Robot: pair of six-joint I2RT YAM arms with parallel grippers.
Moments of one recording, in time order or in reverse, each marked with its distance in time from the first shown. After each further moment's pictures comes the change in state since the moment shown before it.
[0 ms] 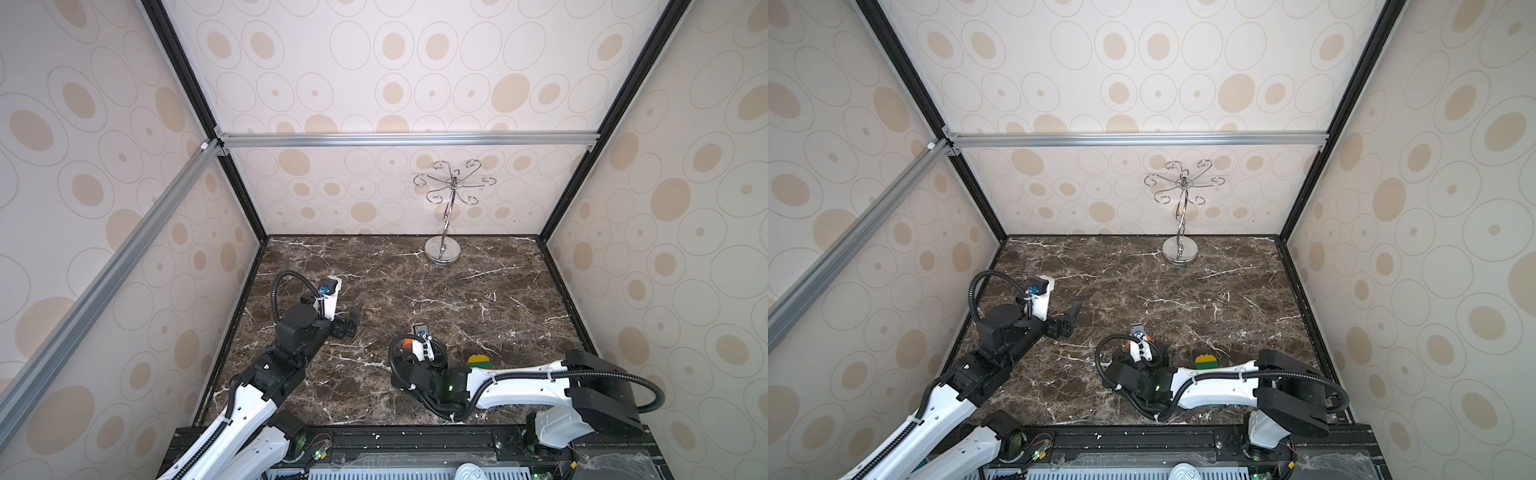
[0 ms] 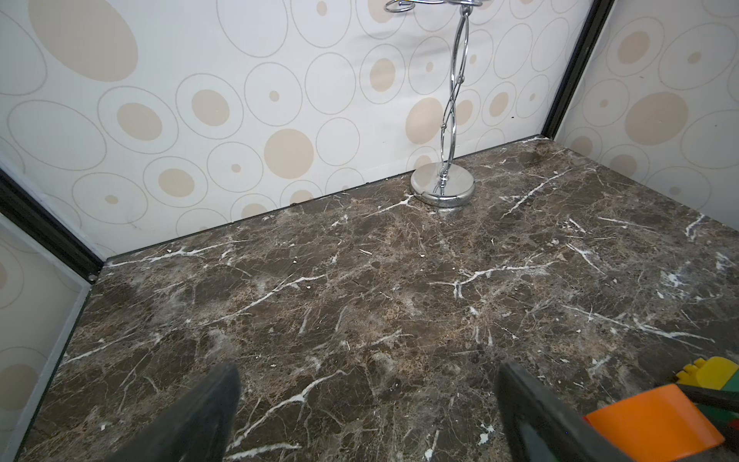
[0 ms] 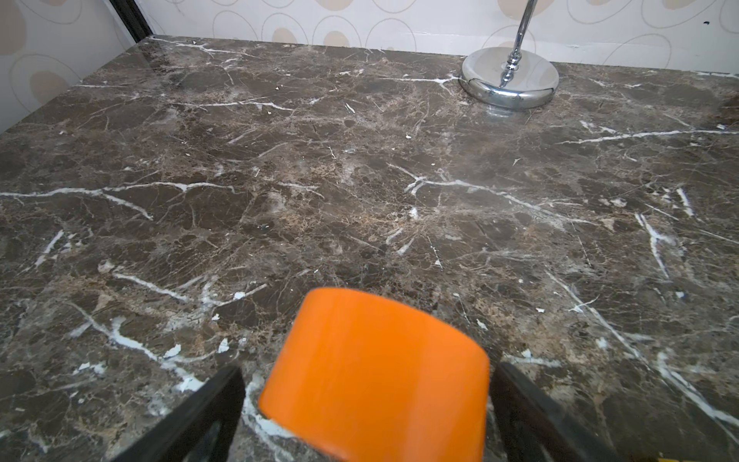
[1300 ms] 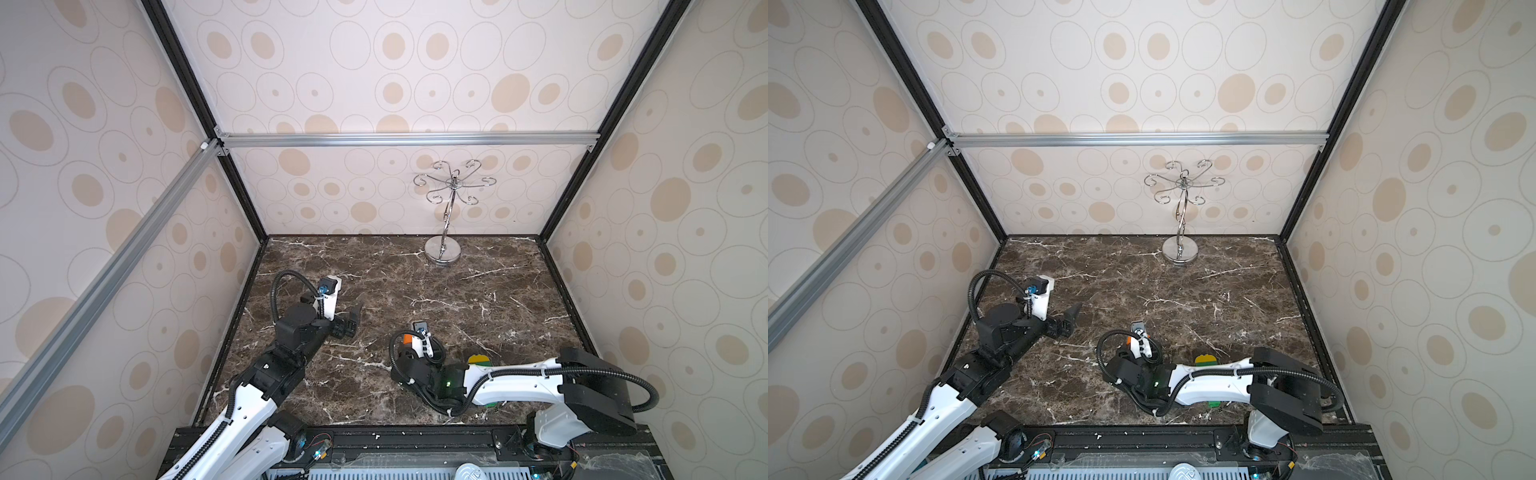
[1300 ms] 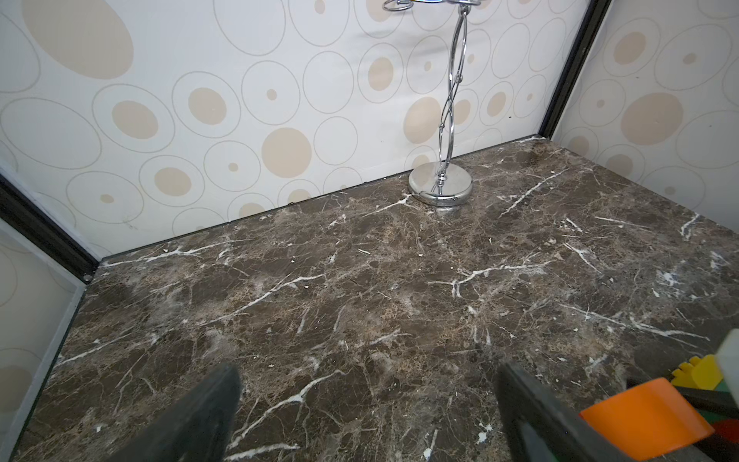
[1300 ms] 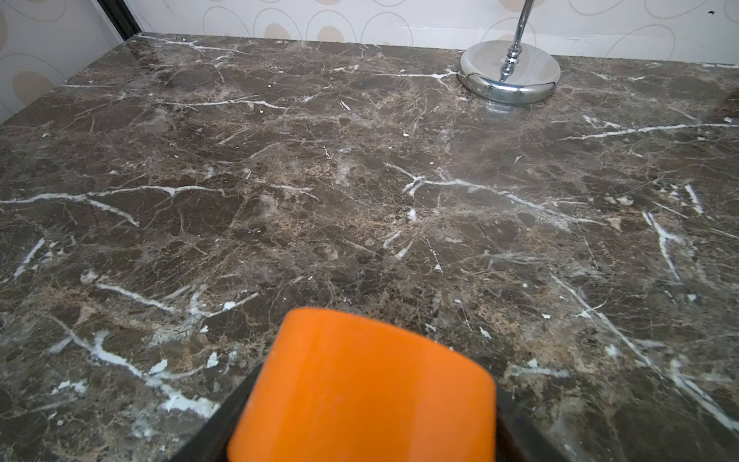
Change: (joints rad) left arm 0.013 0.002 0.000 0.000 0.023 0.000; right arm -0.031 0.023 0.000 0.038 -0.023 -0.018
